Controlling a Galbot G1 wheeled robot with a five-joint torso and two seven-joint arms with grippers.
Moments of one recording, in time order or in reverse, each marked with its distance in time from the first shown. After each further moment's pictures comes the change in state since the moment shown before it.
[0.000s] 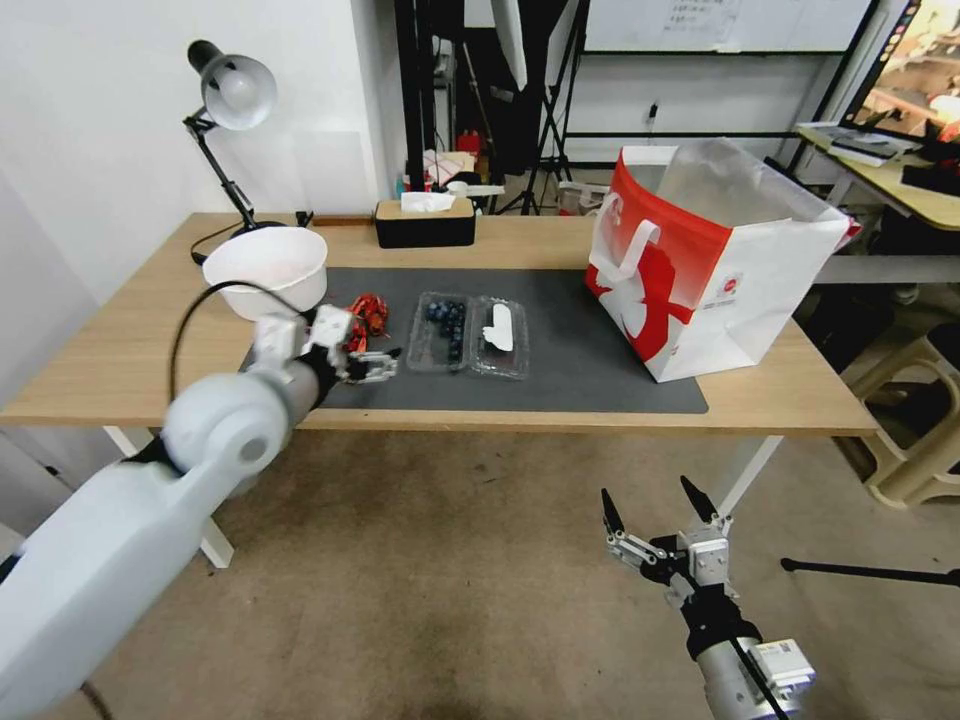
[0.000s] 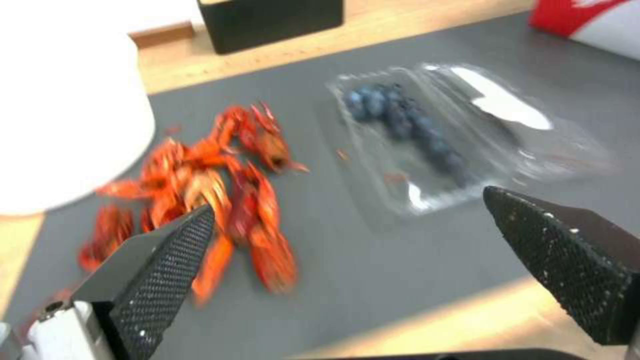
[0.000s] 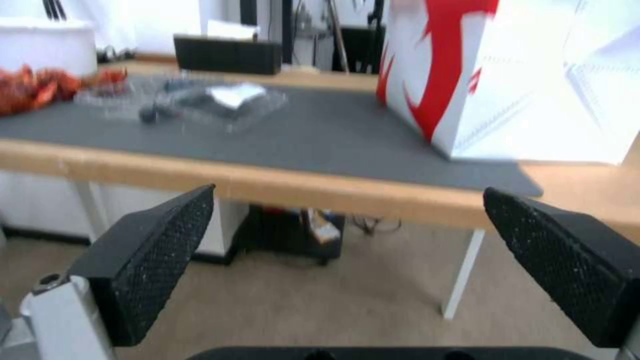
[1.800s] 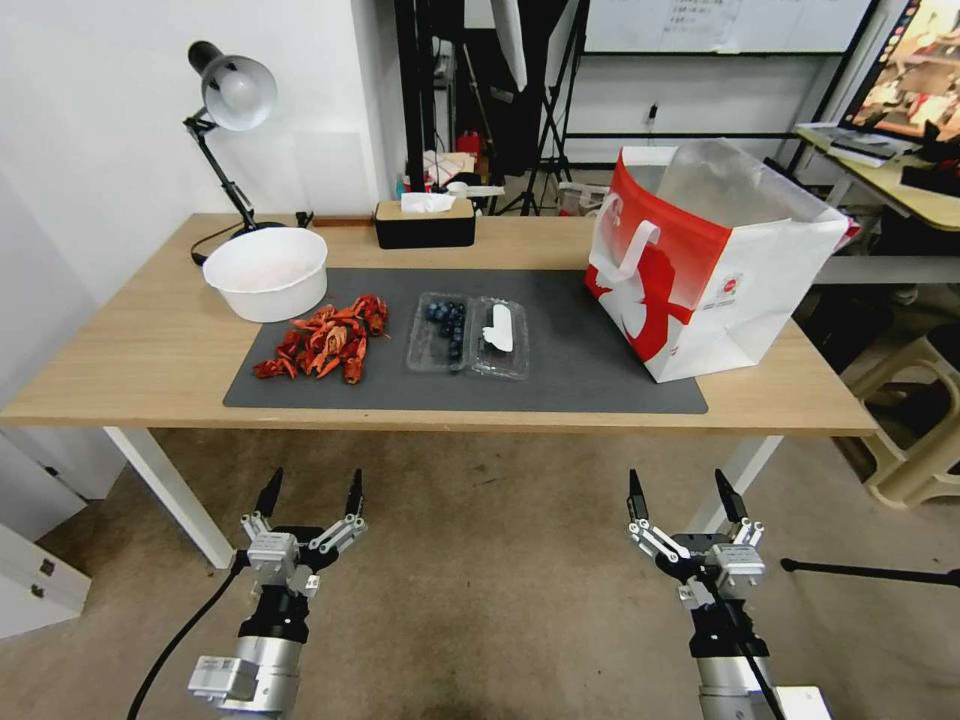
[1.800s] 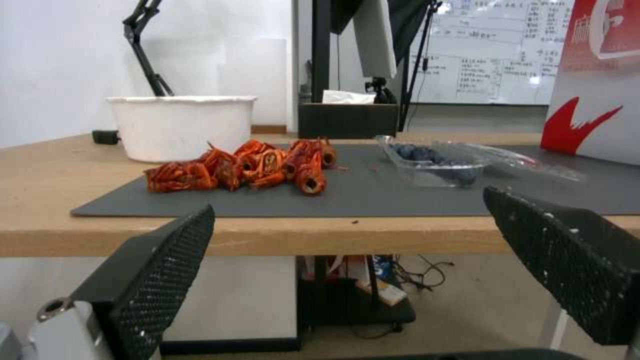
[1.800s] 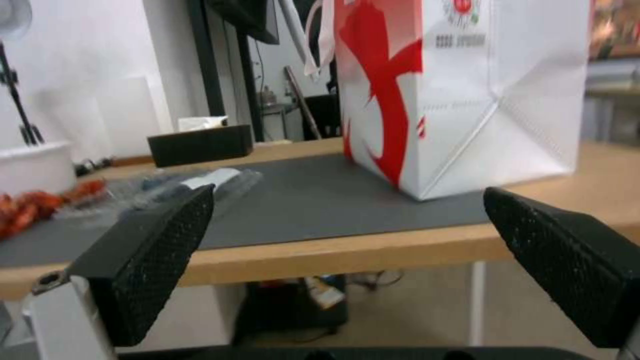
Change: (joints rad) left arm 0.763 -0.395 -0.087 0.166 0.749 -1.169 0.238; right arm 0.015 0.071 -0.033 -0.075 0.141 0.217 0.035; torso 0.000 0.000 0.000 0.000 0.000
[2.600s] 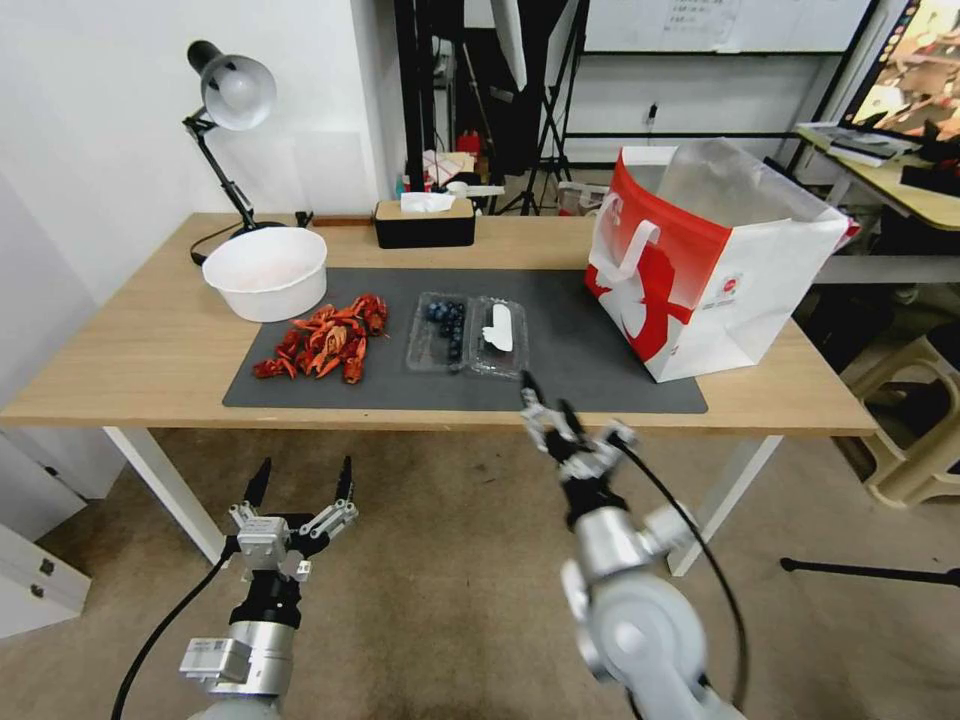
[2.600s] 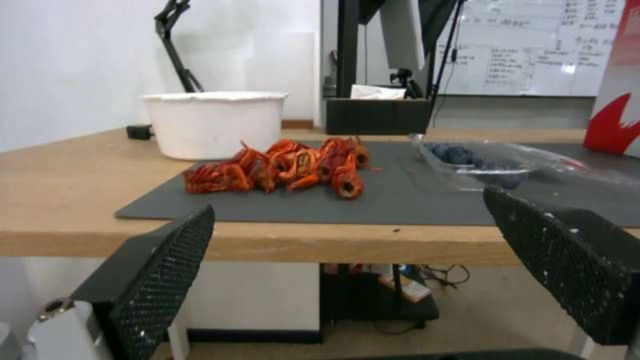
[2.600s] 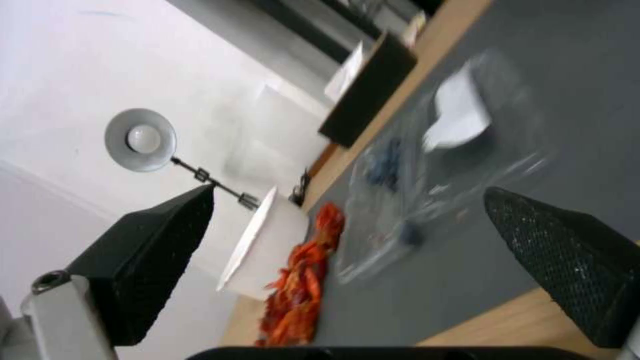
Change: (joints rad) left arm 0.001 -0.034 -0.053 -0.038 -0.011 0.082 -0.015; right arm 0.602 -0.087 -0.439 -0.120 0.826 -0.358 0.344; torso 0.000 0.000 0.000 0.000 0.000
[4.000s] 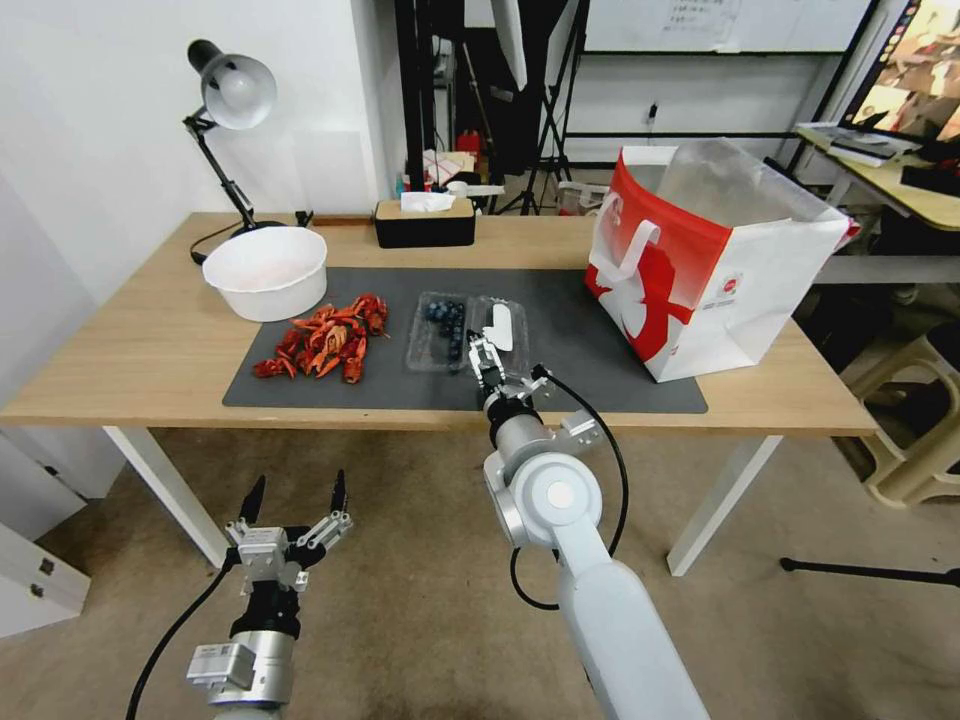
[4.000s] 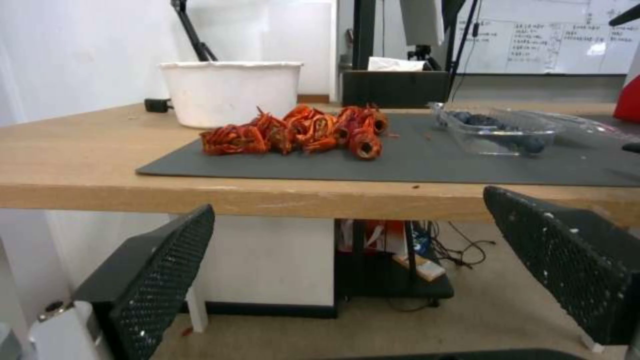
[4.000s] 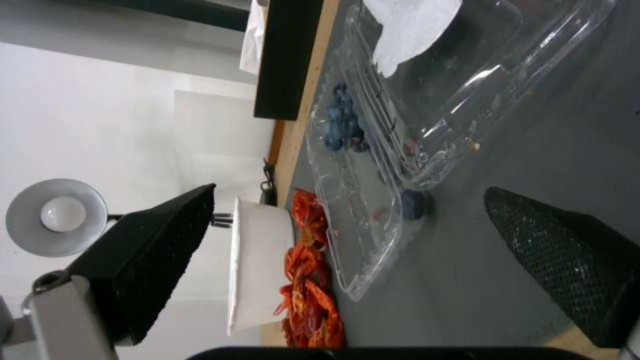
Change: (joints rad) left arm 0.009 -0.037 0.004 0.034 0.029 0.008 -0.020; right arm 0.226 0.149 0.005 -0.164 0.315 0.003 0.318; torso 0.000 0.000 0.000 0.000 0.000
